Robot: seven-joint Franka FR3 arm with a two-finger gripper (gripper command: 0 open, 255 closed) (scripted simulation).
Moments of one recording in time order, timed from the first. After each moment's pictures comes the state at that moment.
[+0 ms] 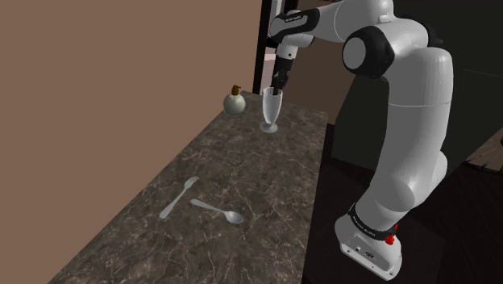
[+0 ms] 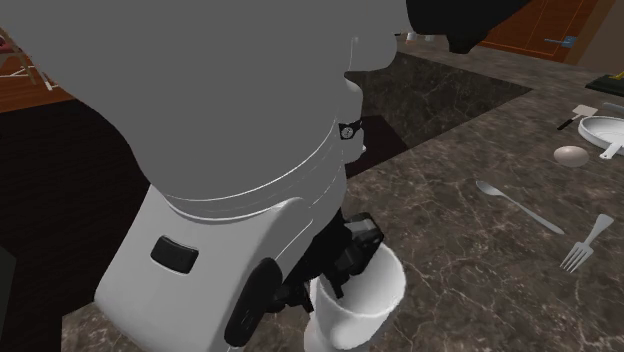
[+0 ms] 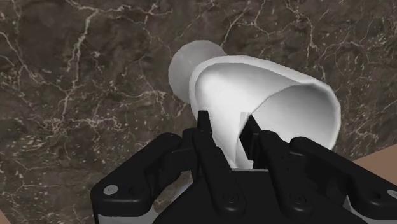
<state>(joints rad) -0.14 0.45 -0.29 -1.49 0.29 1.74 -0.67</state>
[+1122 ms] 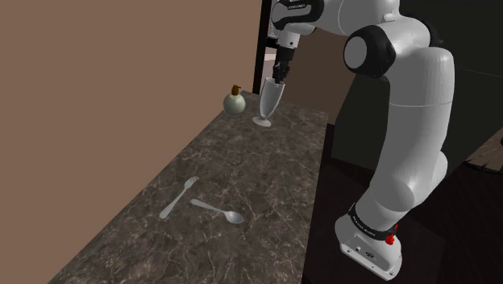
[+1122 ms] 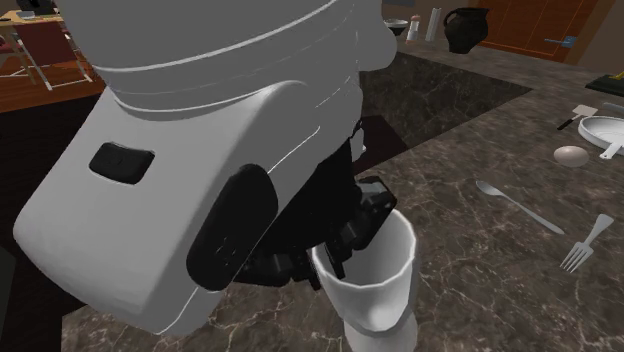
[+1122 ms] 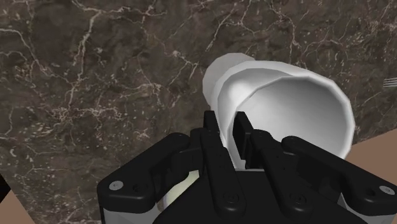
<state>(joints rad) -0.15 0.44 -0.30 -1.39 0.28 1.63 -0.64</state>
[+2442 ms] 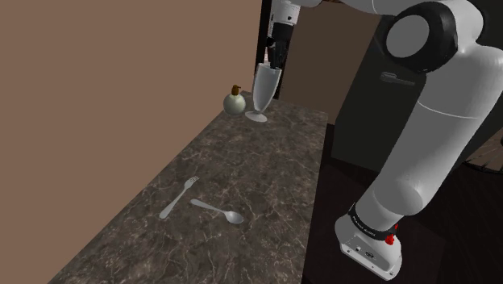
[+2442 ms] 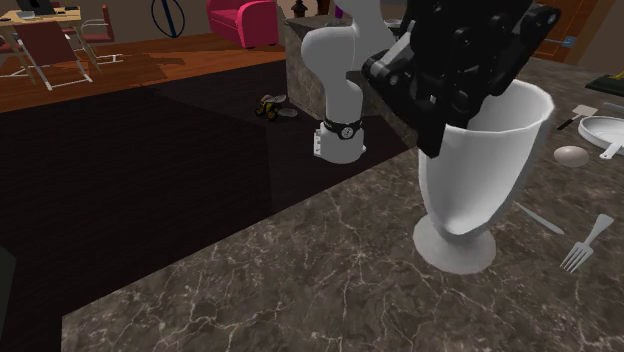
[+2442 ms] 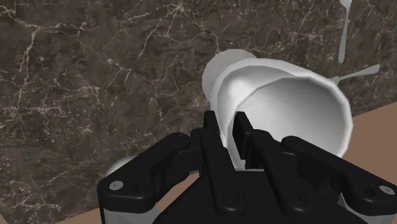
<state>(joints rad) -0.01 0.16 -0.25 -1.53 0.22 1.52 -0.44</state>
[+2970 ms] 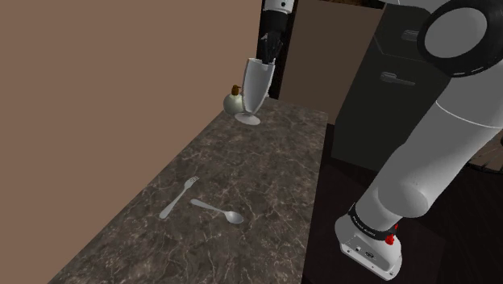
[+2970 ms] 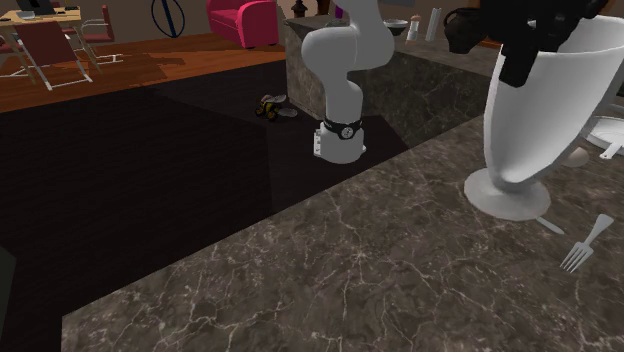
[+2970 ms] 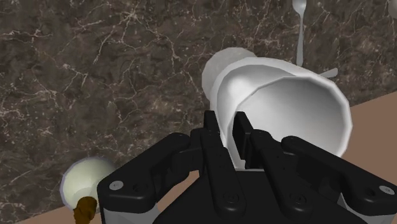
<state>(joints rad) 0.08 0.01 -0.18 -1.61 0.21 1.49 -0.27</state>
